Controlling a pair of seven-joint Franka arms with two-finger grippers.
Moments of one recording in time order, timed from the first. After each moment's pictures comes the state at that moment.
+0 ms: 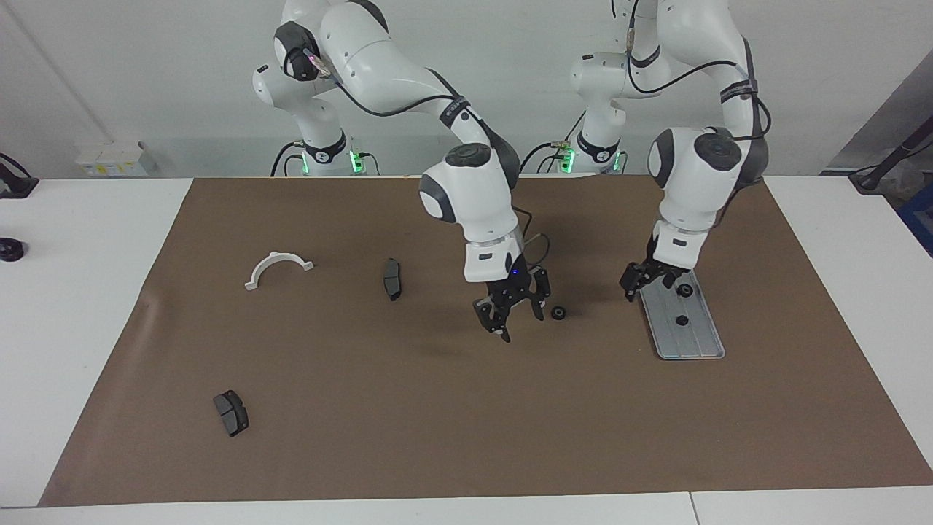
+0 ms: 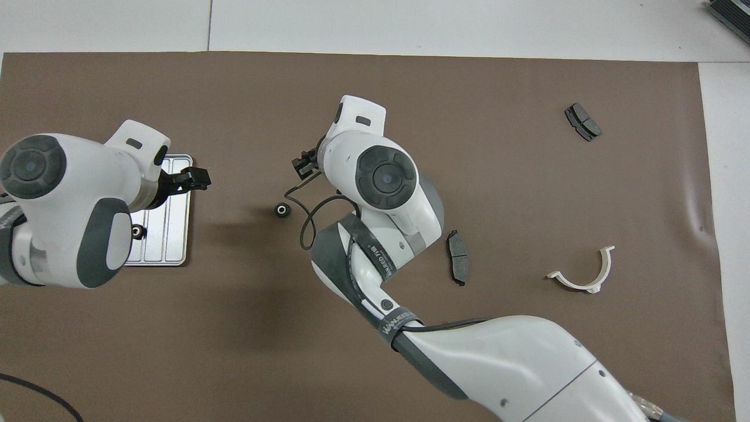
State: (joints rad) left arm -0.21 0.12 -0.03 -2.08 0.02 2.33 -0.57; right arm 0.54 0.59 0.01 -1.36 0.01 2.46 0.08
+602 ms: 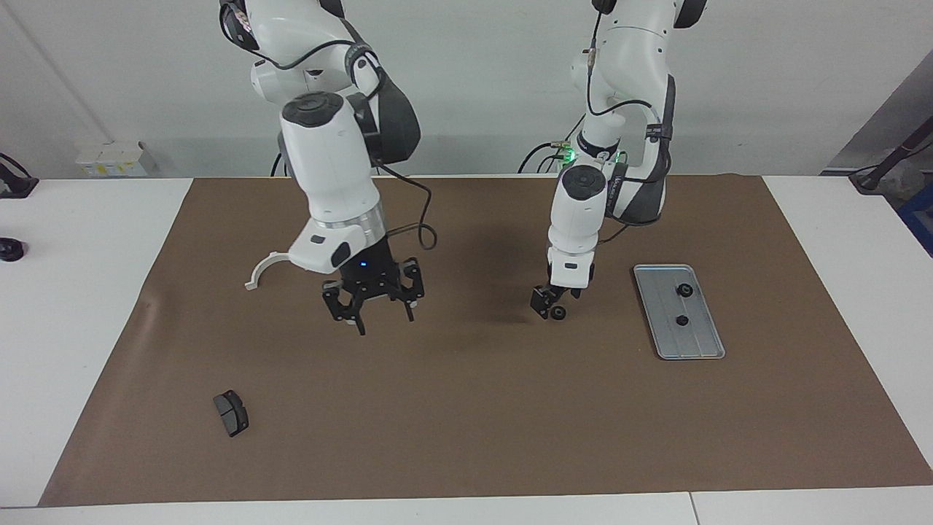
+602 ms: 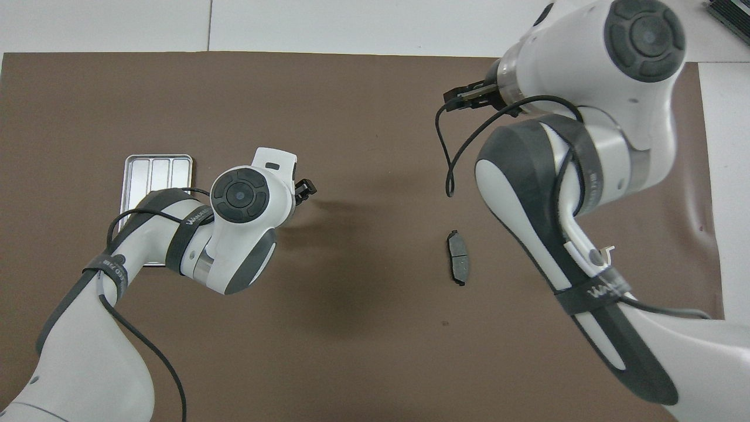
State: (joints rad) left arm -0.45 0.29 -0.03 -2.02 0.14 2.41 -1.10; right arm 0.24 0.38 0.03 -1.34 0.02 2.00 0.08
